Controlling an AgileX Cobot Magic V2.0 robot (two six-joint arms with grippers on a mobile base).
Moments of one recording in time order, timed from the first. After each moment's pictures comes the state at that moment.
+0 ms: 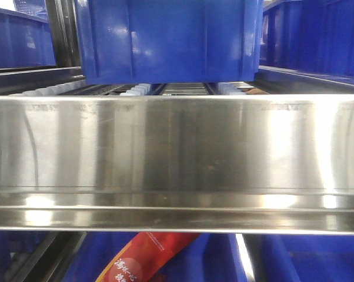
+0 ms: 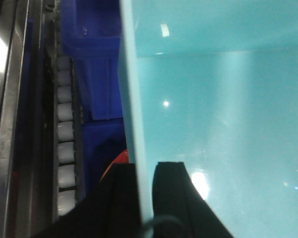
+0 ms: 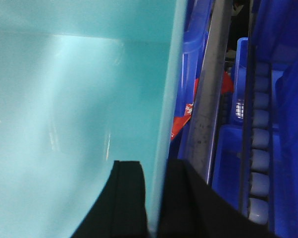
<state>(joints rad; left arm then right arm) -0.29 1.58 -1.89 0.02 1.13 -0.21 0.20 1.46 -1.71 0.10 1.05 0.12</state>
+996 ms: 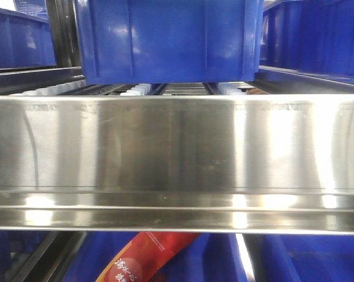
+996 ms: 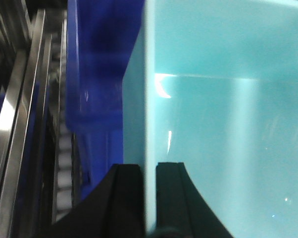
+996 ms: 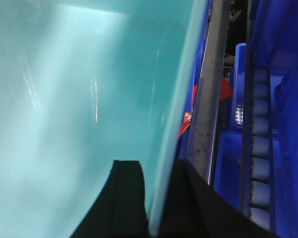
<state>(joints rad) -0.29 1.58 -1.91 0.05 0.90 -0.20 0.20 1.47 -1.71 0.09 1.01 0.13</state>
